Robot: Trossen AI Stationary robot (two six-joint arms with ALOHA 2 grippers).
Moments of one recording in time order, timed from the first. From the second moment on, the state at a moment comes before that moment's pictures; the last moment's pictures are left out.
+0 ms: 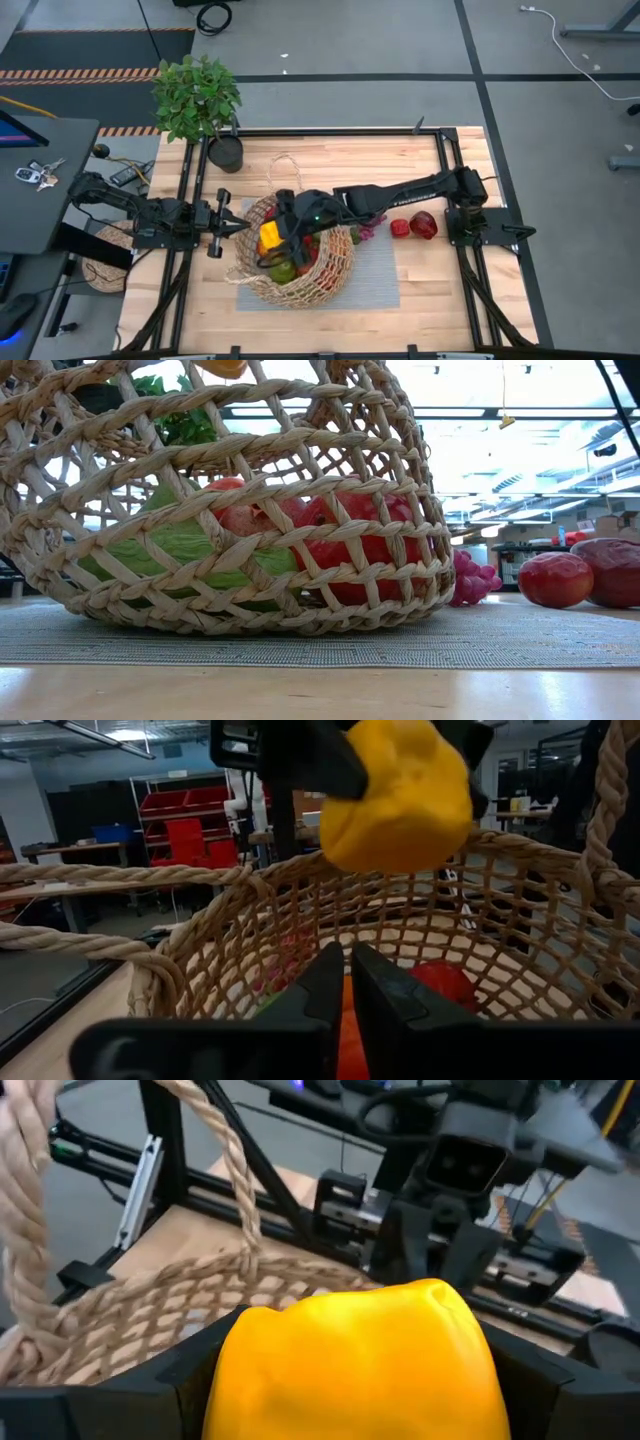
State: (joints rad) left arm -0.33 0.27 0.01 0.39 -0.27 0.12; right arm 0.16 2.00 1.85 -0.29 -0.01 -0.23
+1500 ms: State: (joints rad) left arm -0.33 0.27 0.01 0.39 -0.27 0.12; right arm 0.17 1.87 1.80 -0.50 0.10 -0.36
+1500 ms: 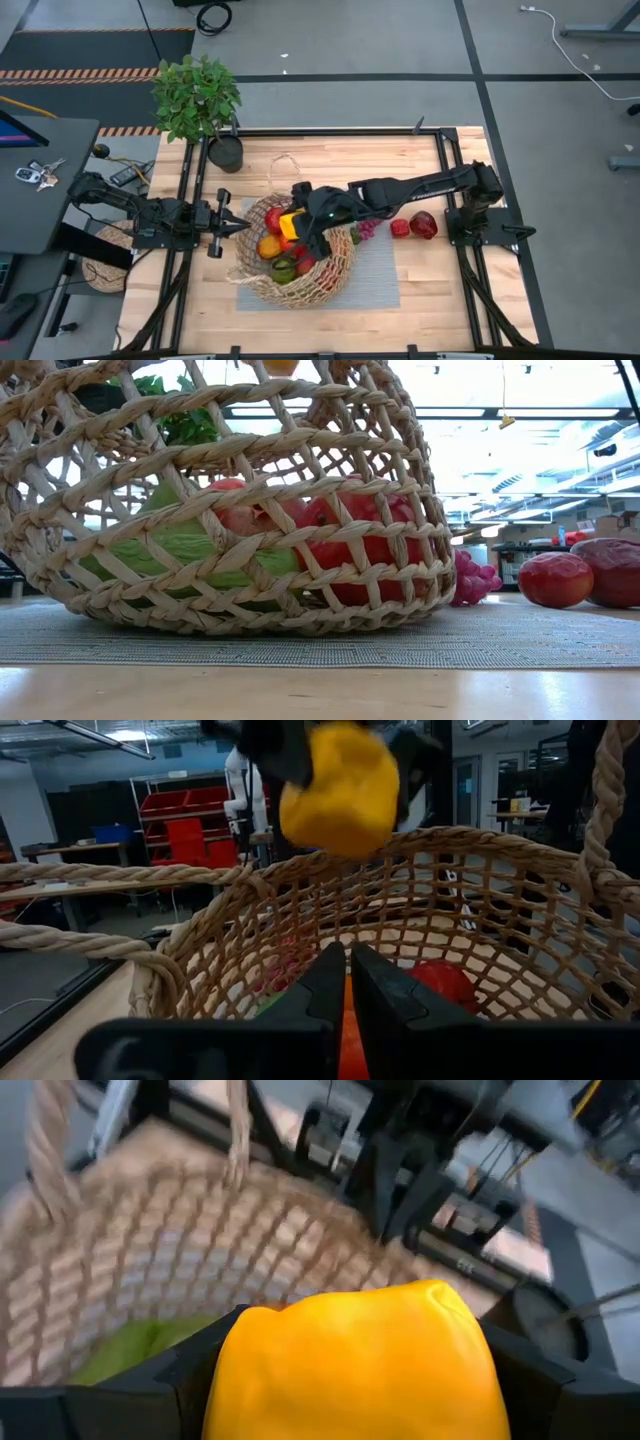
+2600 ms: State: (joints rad) left arm -0.33 0.27 0.01 0.39 -0.27 0.12; right arm 0.26 1.86 1.74 -0.38 0.01 -0.21
